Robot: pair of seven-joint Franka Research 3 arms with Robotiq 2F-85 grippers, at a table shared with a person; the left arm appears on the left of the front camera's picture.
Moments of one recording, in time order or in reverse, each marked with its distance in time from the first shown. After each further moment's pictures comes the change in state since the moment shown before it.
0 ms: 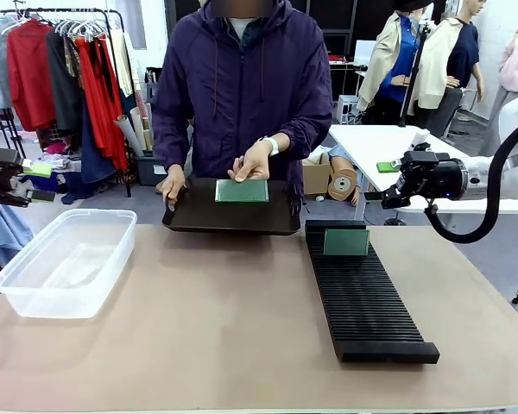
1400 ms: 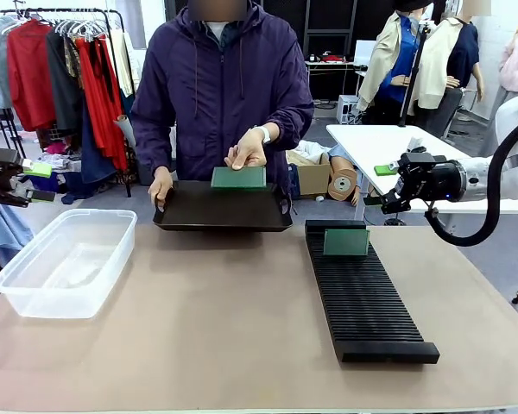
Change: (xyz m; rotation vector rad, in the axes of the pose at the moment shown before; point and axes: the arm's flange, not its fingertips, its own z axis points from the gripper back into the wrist) left arm 0.000 0.000 0.000 0.000 0.000 0.000; right arm -0.003 -0.002 -0.002 -0.014 0.020 -0.054
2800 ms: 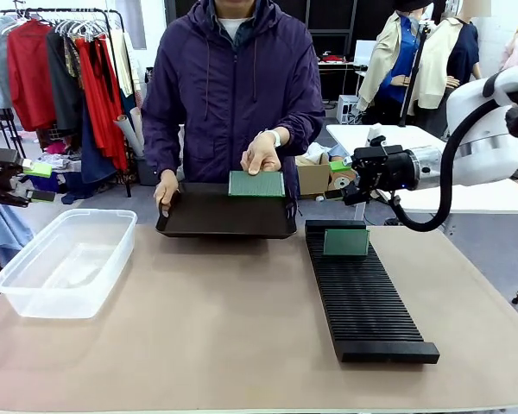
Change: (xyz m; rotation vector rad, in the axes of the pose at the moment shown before) left arm 0.000 0.000 0.000 0.000 0.000 0.000; right arm 0.034 0.007 -0.082 -0.067 0.044 0.070
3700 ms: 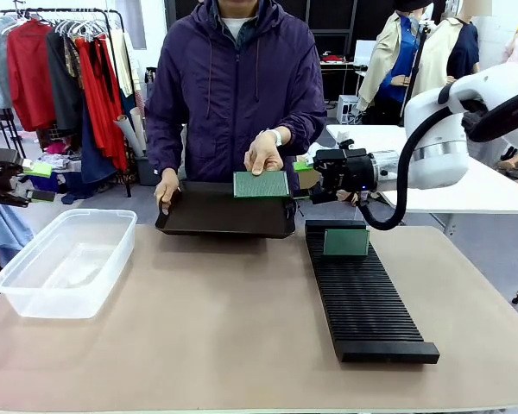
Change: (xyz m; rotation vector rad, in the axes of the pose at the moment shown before) left arm 0.000 0.000 0.000 0.000 0.000 0.000; right arm 0.032 -0.029 -0.064 -0.006 -0.072 -0.013
